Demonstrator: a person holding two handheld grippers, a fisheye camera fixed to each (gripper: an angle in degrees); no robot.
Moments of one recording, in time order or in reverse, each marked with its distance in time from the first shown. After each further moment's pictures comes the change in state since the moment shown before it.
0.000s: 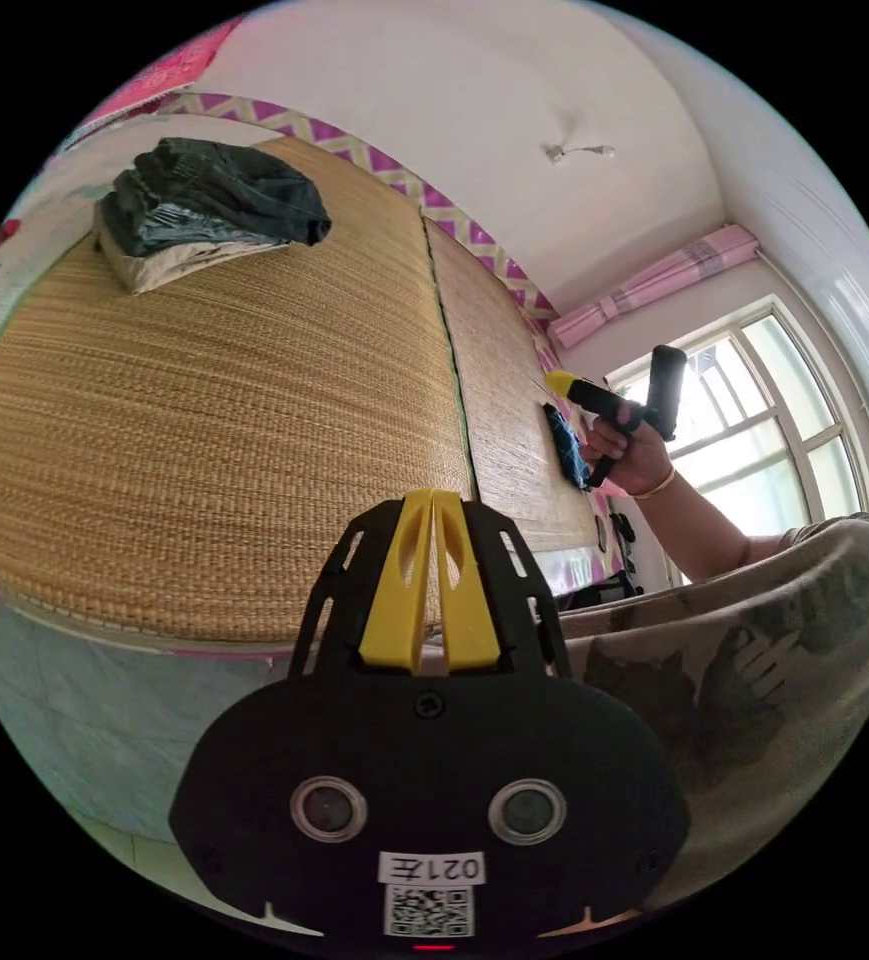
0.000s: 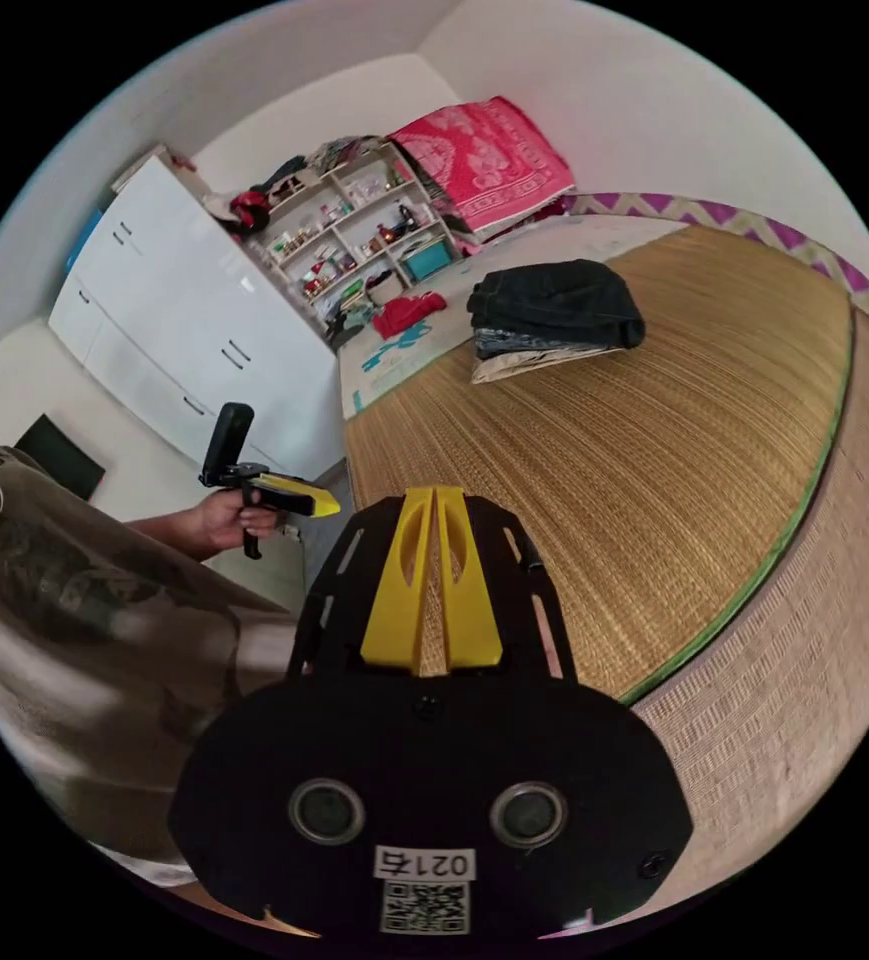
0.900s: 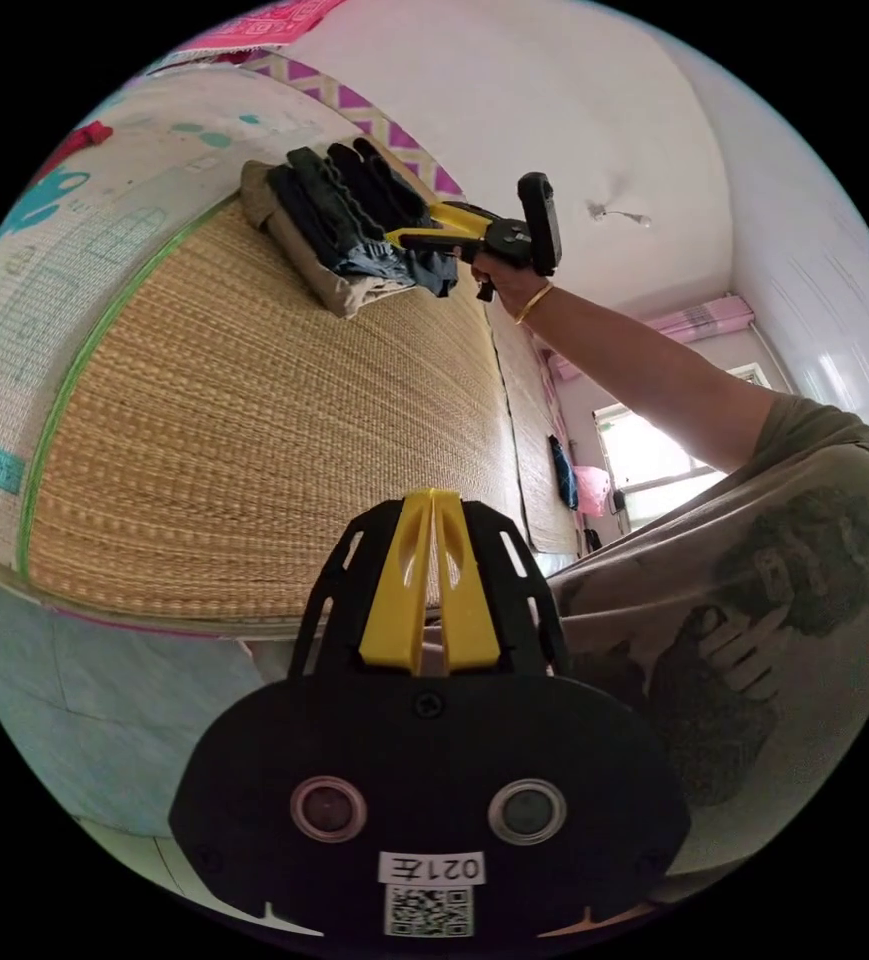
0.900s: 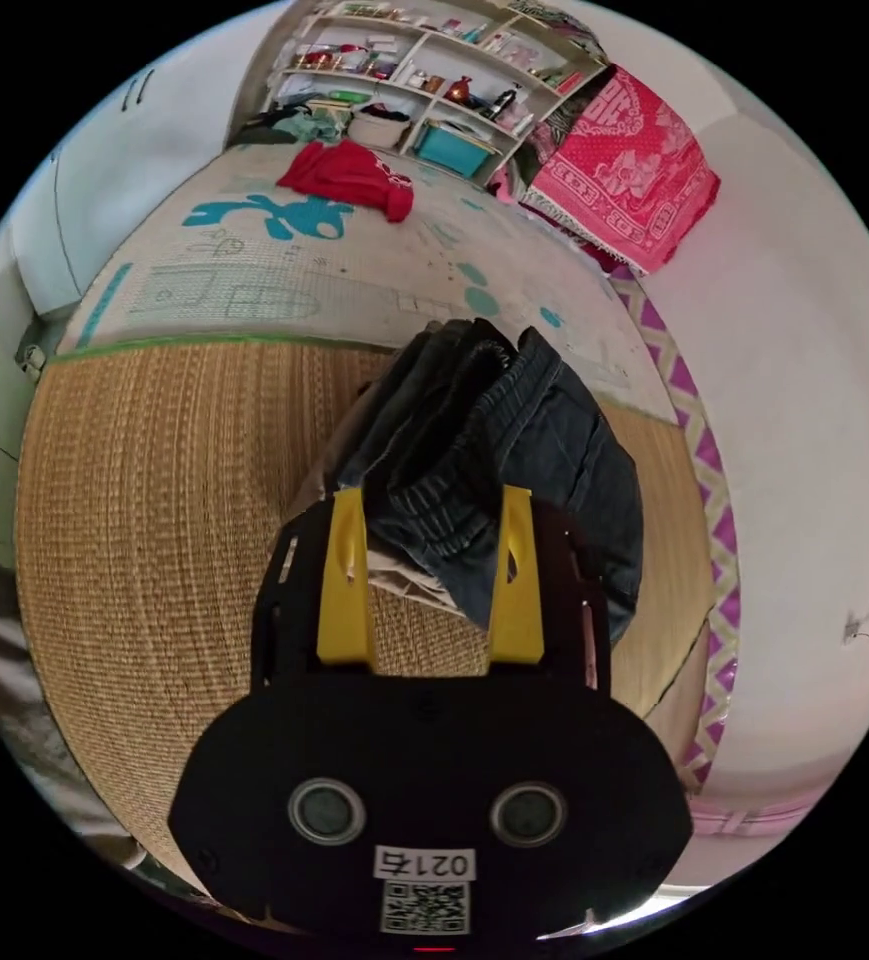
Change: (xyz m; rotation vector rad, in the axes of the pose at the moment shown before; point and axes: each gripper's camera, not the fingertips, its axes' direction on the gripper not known) left arm -0.338 -0.022 -0.141 -0.055 0.150 -0.113; right arm -0.125 -0.378 0.232 -0.314 0.753 -0.556
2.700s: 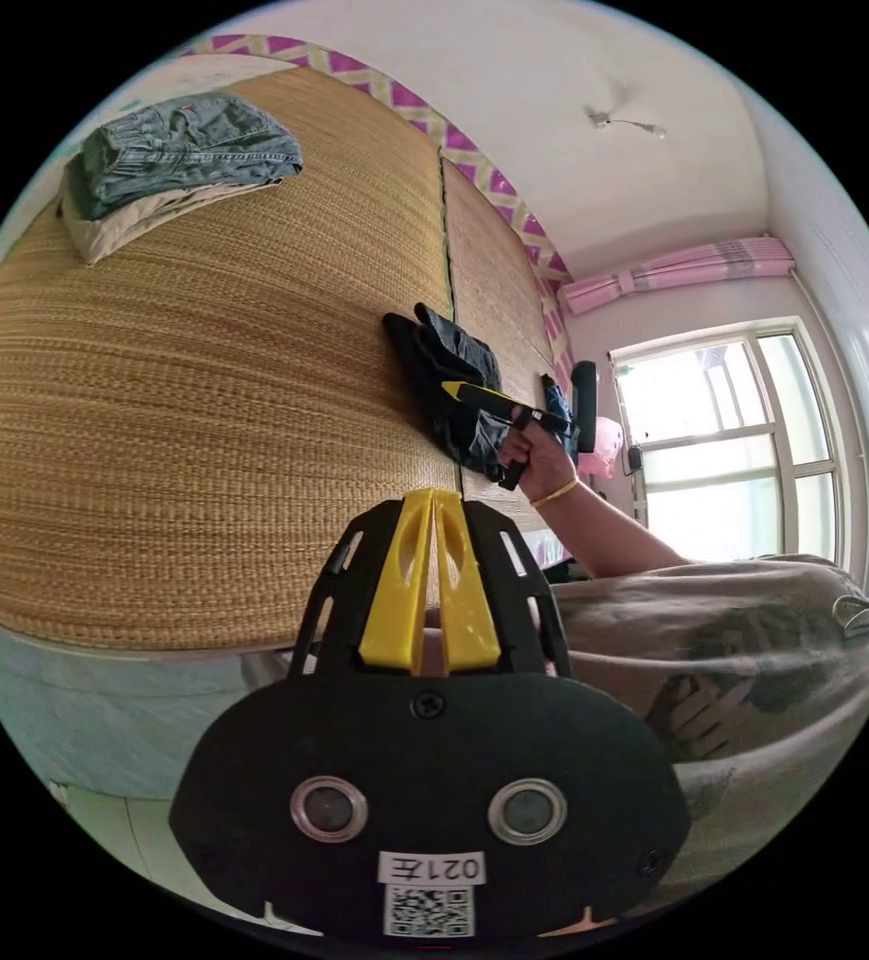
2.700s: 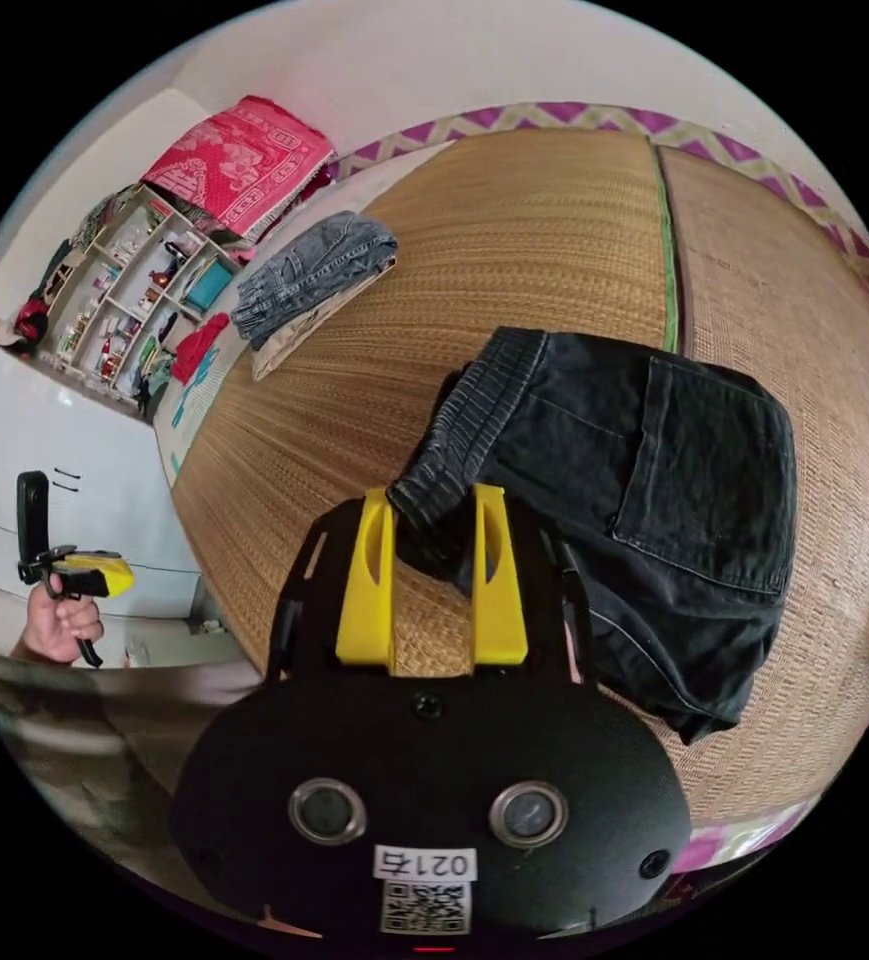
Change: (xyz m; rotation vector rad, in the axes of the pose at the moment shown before) left arm 0.233 -0.092 0.292 -0.180 -0.081 0.009; right arm 0.020 0.635 0.005 -0.012 -0.475 1.028
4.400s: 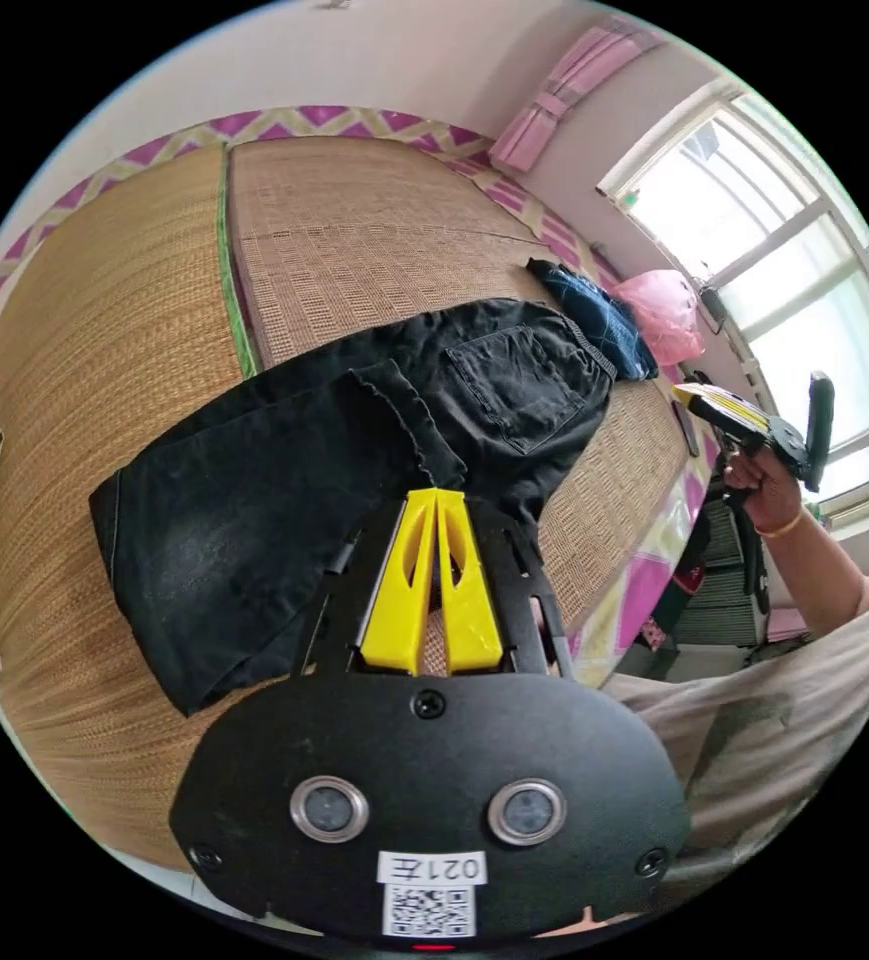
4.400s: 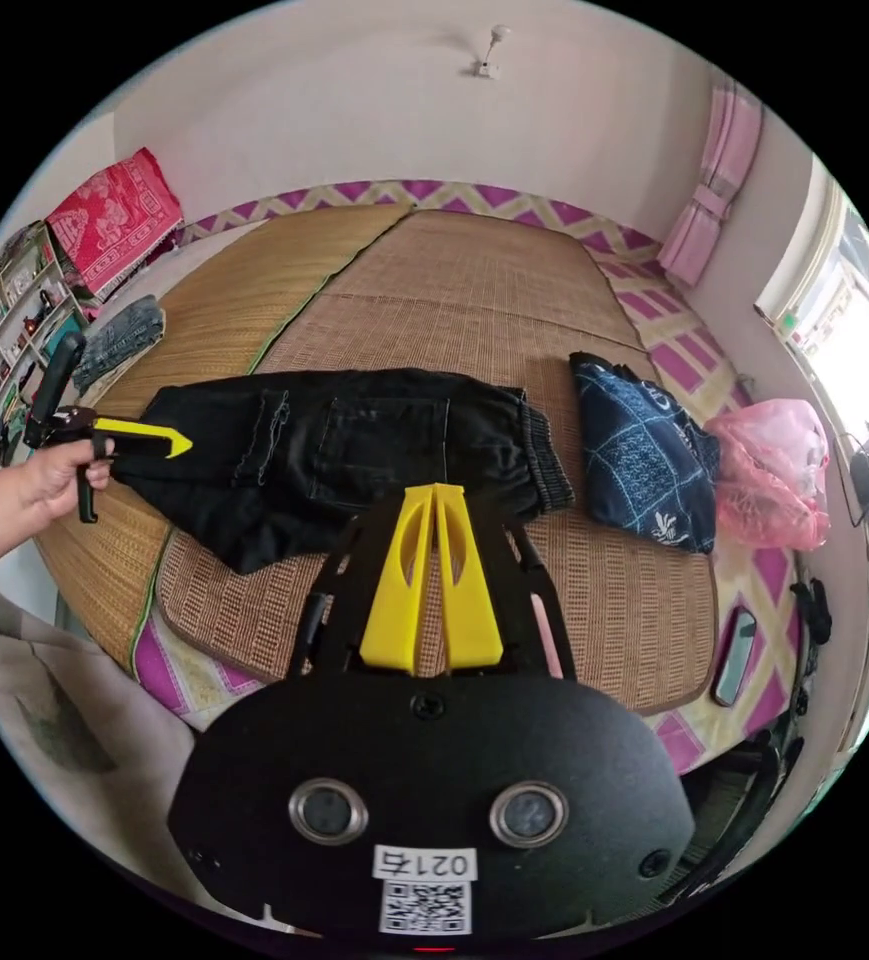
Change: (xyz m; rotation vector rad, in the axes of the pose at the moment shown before) left arm 0.435 -0.152 0.416 -0.185 -0.380 0.516; right arm 0.200 0.206 -0.063 0.214 0.504 0.144
